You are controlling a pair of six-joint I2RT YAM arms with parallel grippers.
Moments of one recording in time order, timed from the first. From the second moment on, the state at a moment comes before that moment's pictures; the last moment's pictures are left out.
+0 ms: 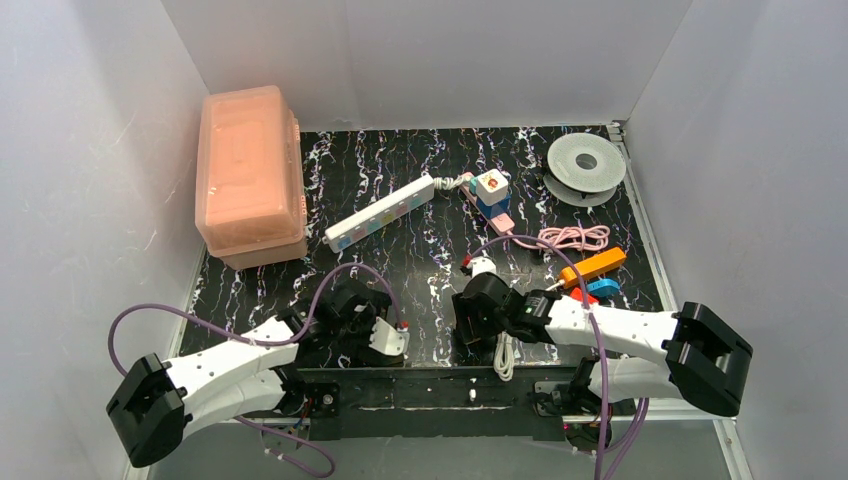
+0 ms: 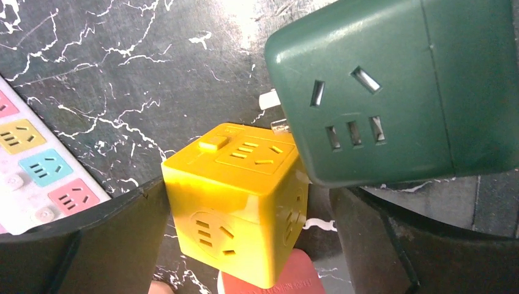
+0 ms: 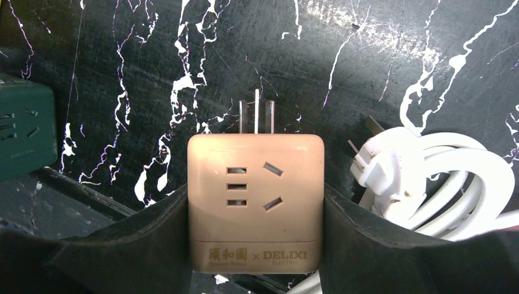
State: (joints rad) left arm -0.86 0.92 0.41 -0.47 0.05 1.05; right arm 1.07 1.21 0.59 -0.35 0.17 0.63
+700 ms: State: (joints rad) left arm -0.75 1.13 1.20 -0.94 0.19 0.78; right arm 1.07 0.92 0.81 -0.70 0.32 0.57
